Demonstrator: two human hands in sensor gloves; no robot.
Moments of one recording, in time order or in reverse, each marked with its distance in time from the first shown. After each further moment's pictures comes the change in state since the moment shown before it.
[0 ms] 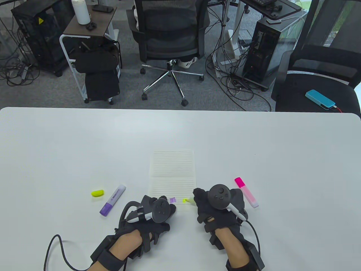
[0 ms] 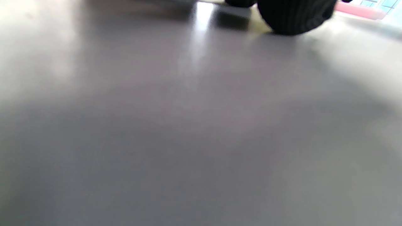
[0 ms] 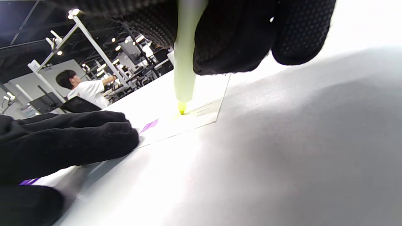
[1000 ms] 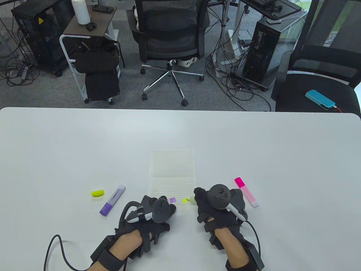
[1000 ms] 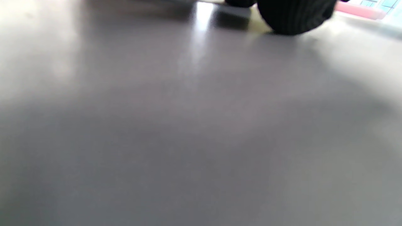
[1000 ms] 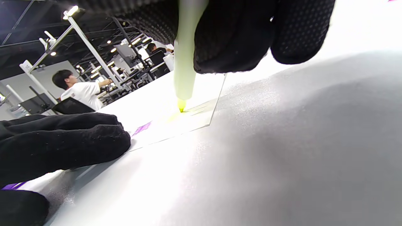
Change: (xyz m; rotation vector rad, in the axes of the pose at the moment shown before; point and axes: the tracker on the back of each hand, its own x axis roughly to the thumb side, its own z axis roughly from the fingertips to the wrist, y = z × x) left_hand 0.000 0.000 0.000 0.000 0.000 0.000; right_hand -0.001 -0.001 -0.001 -0.036 0.028 0.020
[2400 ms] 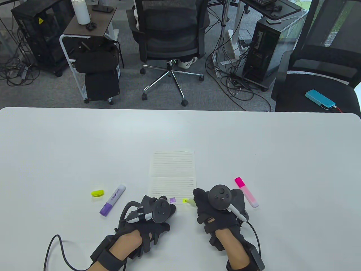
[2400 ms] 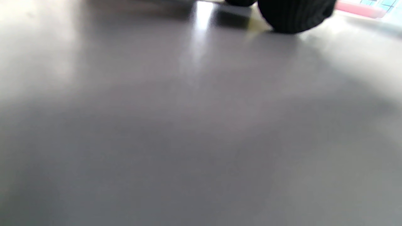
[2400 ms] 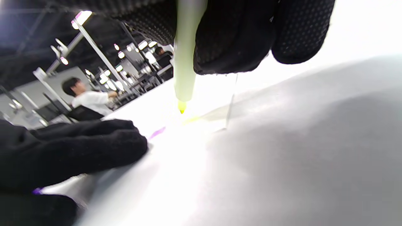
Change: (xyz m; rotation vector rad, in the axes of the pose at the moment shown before) left_hand 0.000 0.000 0.000 0.000 -0.001 -0.007; right_hand 0.004 -0.006 0.007 -0.035 -0.061 -0.073
